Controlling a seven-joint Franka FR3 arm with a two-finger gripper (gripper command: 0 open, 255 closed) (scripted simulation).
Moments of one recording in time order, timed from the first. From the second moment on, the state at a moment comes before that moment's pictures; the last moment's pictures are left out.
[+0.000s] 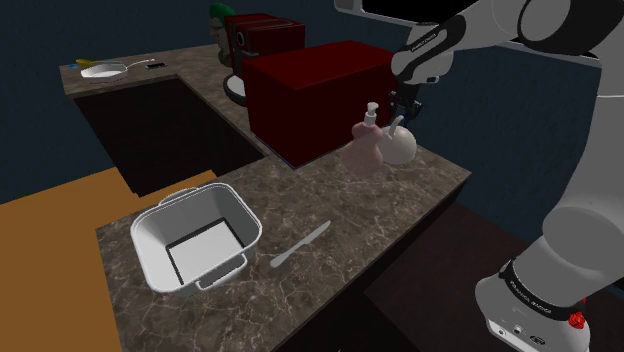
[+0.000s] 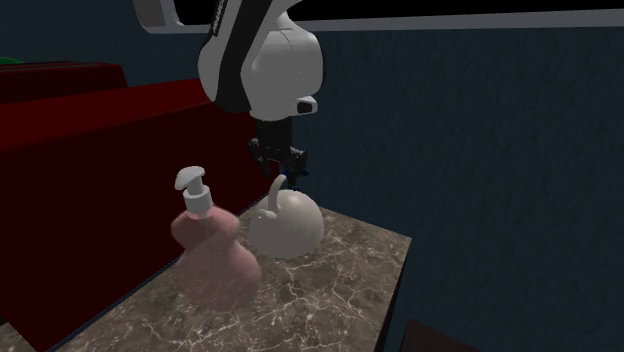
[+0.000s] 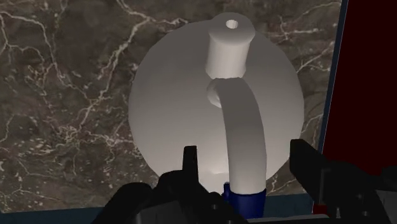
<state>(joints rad) -0.38 0.47 -0.14 -1.78 -0.01 2.32 1.07</state>
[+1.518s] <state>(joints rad) -0.37 0.38 -0.14 -1.72 -0.02 2.18 1.06</state>
